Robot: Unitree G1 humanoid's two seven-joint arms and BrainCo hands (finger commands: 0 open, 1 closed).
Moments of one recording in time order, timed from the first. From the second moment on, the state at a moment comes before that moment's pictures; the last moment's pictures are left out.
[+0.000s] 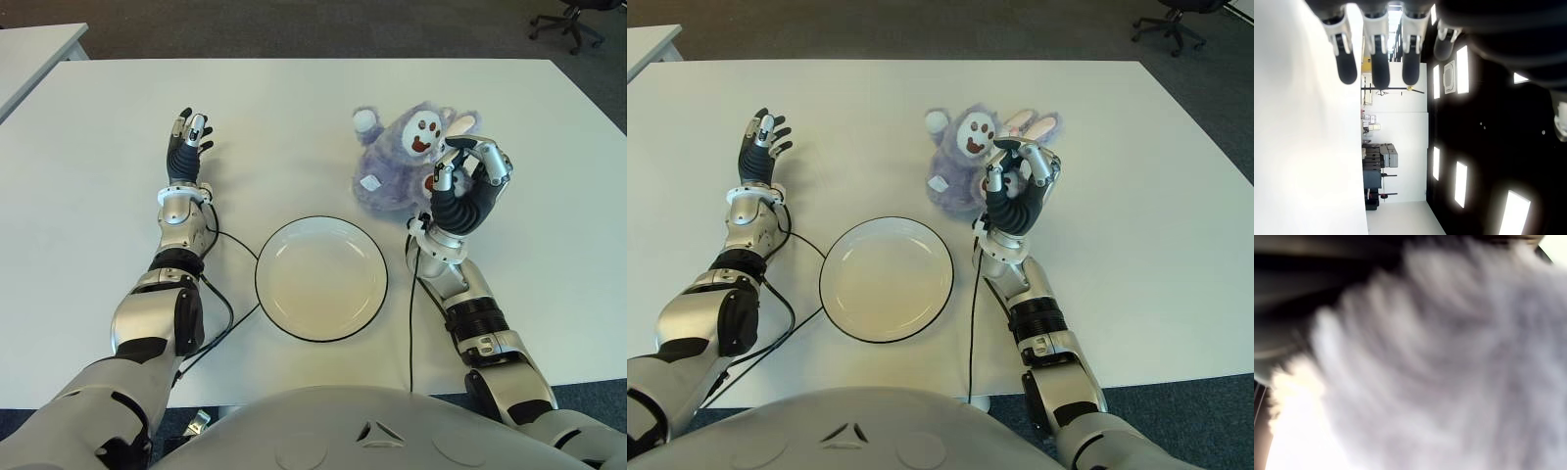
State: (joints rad) left arm -0.61 0.23 0.30 1.12 -0.12 -0.53 -0.05; right arm -0.28 -0.24 0.17 0.33 -0.81 -0.93 -1.24
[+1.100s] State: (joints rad) left arm -0.61 0.24 0.30 1.14 -0.12 -0.54 -0.06; right arm -0.31 -0.23 0.18 0.38 -0.78 -0.89 -1.10
